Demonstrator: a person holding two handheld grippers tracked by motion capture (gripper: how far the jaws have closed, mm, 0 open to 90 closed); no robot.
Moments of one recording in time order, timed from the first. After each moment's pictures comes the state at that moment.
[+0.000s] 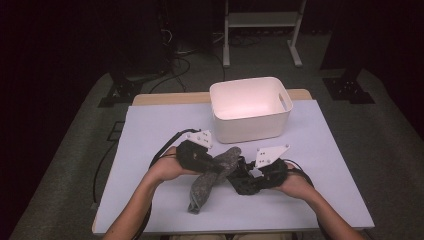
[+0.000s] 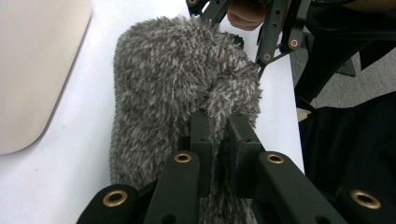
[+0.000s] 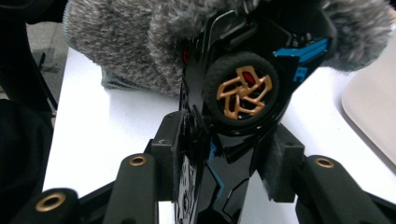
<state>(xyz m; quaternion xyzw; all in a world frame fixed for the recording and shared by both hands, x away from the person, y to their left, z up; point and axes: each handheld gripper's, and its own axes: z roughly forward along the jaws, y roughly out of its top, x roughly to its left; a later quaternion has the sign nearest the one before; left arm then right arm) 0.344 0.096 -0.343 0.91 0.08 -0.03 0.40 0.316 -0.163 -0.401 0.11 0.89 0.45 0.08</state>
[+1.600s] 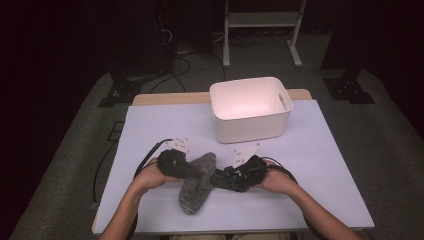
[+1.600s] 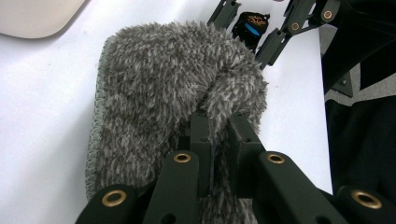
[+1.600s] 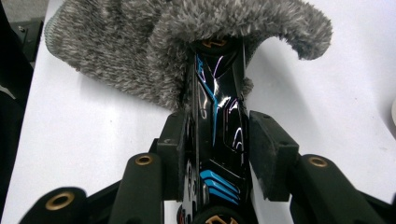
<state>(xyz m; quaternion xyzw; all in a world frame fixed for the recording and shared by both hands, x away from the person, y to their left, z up) 0.353 0.154 -0.397 0.90 0.17 -0.06 0.40 0.333 -0.114 -0.414 0.09 0.92 0.38 0.06</state>
